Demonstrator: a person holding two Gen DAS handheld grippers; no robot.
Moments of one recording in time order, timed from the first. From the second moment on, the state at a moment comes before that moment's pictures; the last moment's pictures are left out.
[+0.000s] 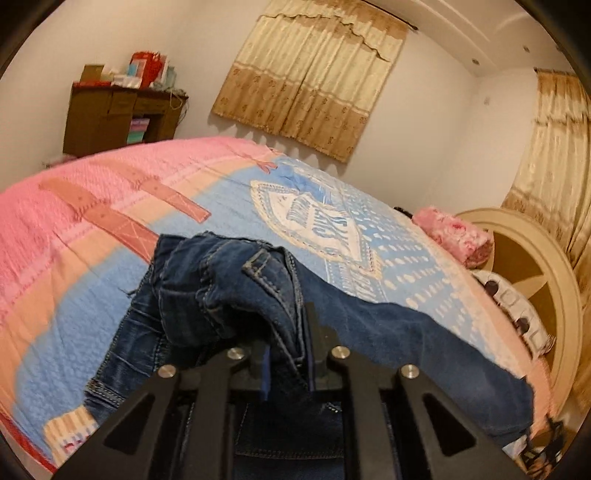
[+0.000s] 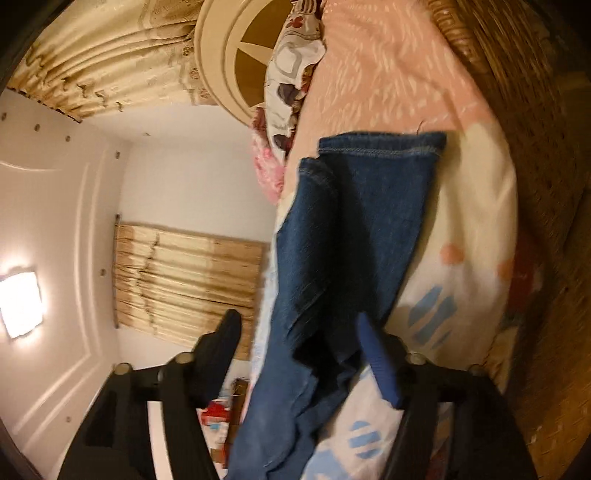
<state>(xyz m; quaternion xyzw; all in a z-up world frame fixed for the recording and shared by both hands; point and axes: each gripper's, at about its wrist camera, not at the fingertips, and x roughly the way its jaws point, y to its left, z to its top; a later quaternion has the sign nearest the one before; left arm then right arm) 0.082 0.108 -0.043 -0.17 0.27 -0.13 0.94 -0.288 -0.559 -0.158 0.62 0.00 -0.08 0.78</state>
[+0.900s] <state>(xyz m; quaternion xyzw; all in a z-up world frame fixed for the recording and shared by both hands) 0.061 0.122 -0.025 -0.21 0.26 -0.14 0.93 -0.247 -0.552 -0.039 0.37 0.09 -0.18 0.91</state>
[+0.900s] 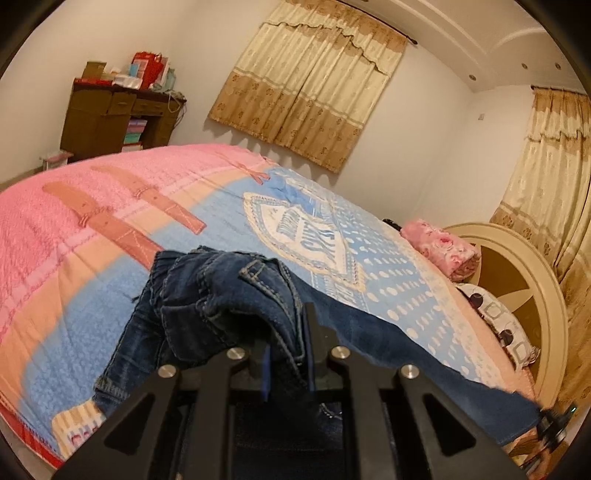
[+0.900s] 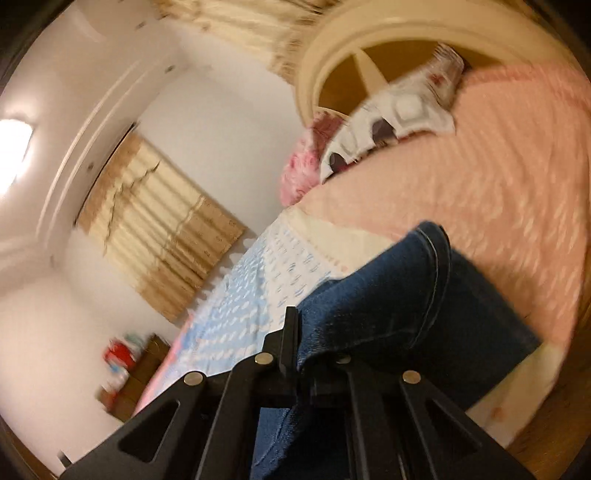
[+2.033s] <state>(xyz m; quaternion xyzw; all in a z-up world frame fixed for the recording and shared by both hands) 0.056 0.096 -0.081 -0.13 0.34 -0.06 0.93 -0.238 -0.654 -0.102 0.35 0.18 -0.28 0.88</state>
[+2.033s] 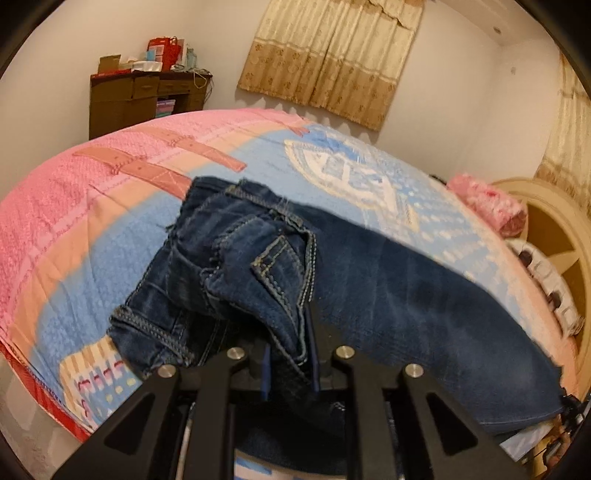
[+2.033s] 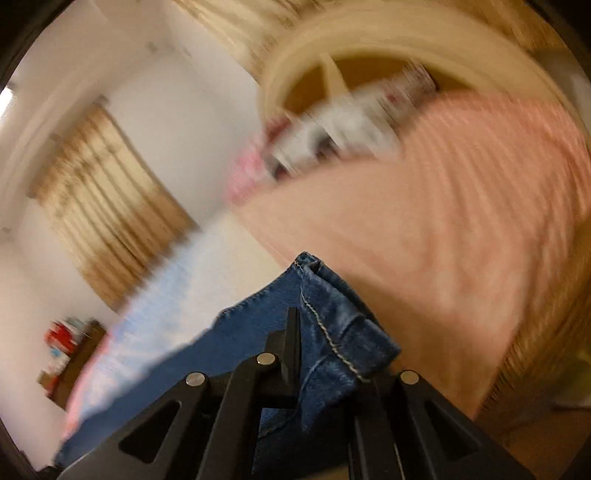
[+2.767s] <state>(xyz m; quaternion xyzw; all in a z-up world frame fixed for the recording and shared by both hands) 0.048 0.131 -0.062 -0.11 0.31 -0.13 0.94 -0.138 -0.394 -0.024 0.25 0.18 -0.07 0.95</state>
